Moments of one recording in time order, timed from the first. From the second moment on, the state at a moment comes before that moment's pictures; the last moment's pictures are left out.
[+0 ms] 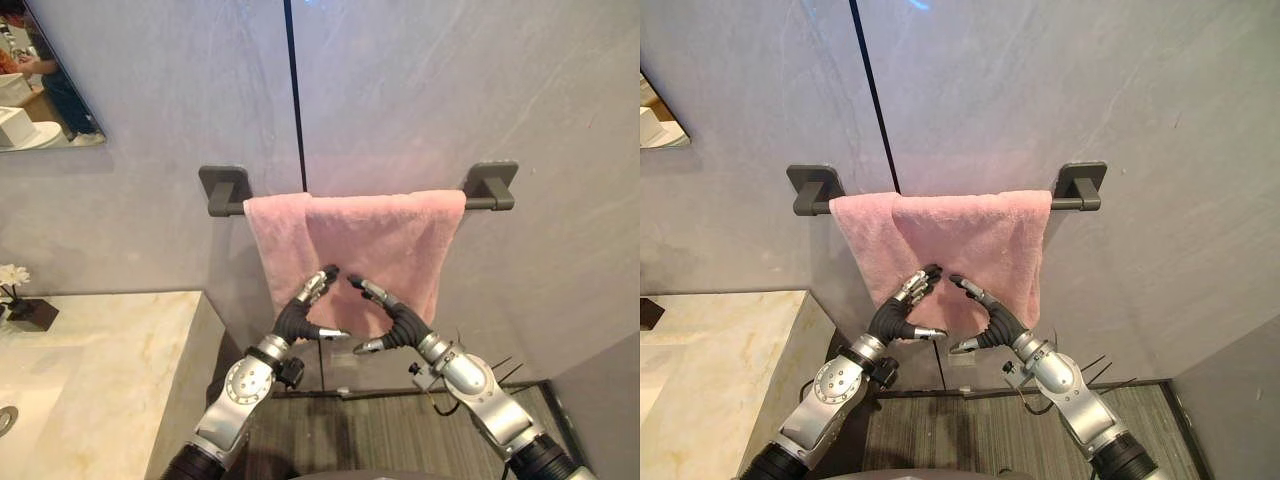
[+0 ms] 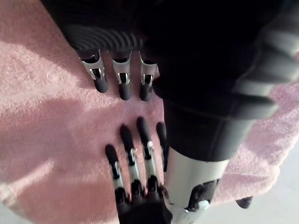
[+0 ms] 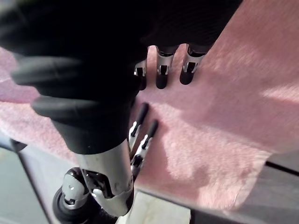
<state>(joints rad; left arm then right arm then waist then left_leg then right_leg) 0.02 0.28 -0.38 0.06 -0.11 -0.25 -0.02 -0.01 -0.43 0.39 0.04 0.02 -0.25 0.12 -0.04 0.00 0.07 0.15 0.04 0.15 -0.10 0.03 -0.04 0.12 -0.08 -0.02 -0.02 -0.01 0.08</state>
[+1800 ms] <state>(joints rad) 0.29 0.13 0.11 0.66 0.05 -0.20 0.09 0.28 -0.14 -0.12 0.68 -0.13 -0.18 -0.05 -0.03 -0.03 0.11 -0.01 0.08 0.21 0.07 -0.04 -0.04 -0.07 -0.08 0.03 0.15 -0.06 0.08</state>
